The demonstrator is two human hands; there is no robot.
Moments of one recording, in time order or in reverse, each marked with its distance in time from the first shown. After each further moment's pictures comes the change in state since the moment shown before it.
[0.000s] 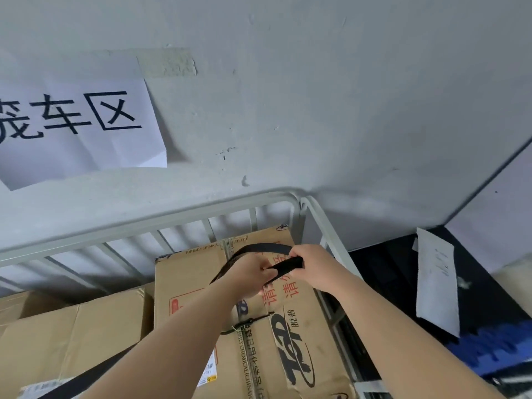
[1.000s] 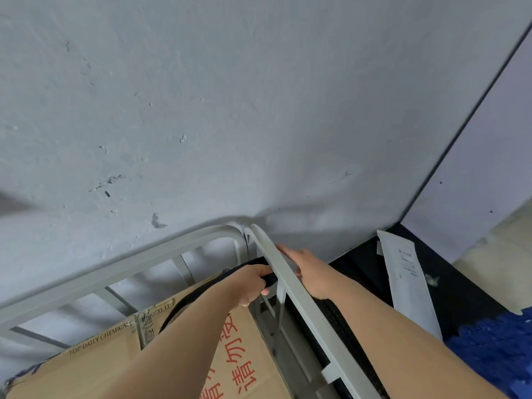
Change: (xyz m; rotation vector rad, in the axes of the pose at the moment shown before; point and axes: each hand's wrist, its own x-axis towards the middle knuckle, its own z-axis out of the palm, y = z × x) left_hand 0.220 0.044 0.053 -0.085 -0.229 0.069; right_hand 0.094 0.155 -0.029 0.045 0.014 0.159
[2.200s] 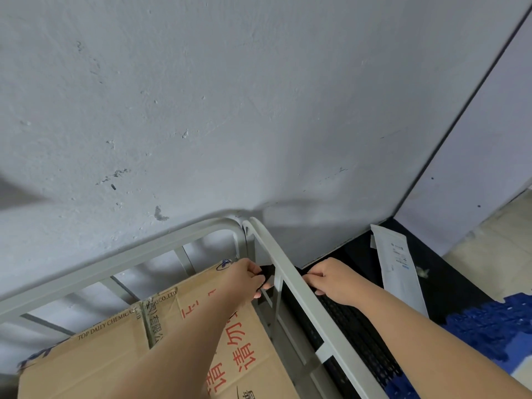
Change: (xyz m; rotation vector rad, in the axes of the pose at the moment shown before) left_hand -0.033 -0.011 0.016 -0.304 0.239 0.006; right_hand -0.060 0.010 -0.008 0.190 0.039 0.145
